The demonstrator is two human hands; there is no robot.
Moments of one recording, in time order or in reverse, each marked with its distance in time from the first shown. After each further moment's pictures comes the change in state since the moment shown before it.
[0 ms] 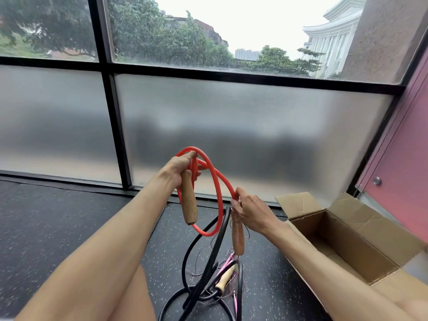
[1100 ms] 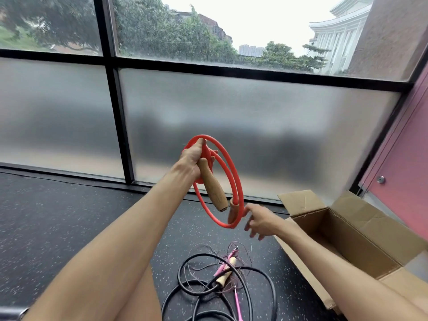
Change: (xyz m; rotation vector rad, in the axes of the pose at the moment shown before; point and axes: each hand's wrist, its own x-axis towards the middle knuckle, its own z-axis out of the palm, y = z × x) left_hand 0.003 0.003 0.031 -0.289 0.071 -0.039; right_hand -0.010 0.028 0.007 0.127 -0.414 0.377
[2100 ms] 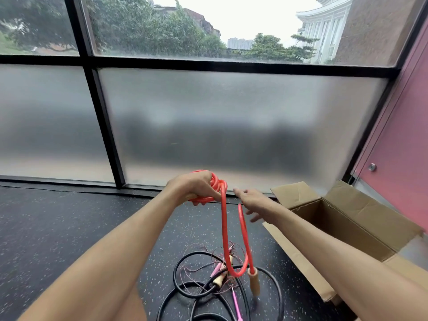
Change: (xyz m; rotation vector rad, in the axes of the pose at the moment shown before) left_hand 0.010 -0.046 0.004 1.517 -0.429 0.125; right_hand 0.001 -0.022 -0.027 0.386 0.132 0.166
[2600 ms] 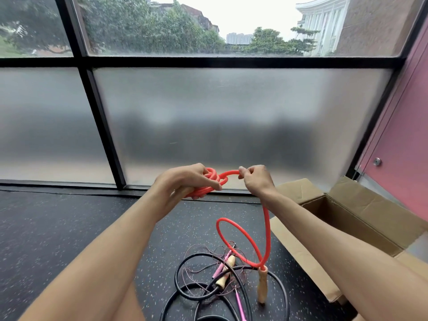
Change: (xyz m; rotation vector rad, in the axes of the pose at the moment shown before) left_hand 0.000 -0.001 -0.025 -0.142 -0.045 0.026; right_hand 0.032 -0.023 -0.019 0.109 0.376 -0.226
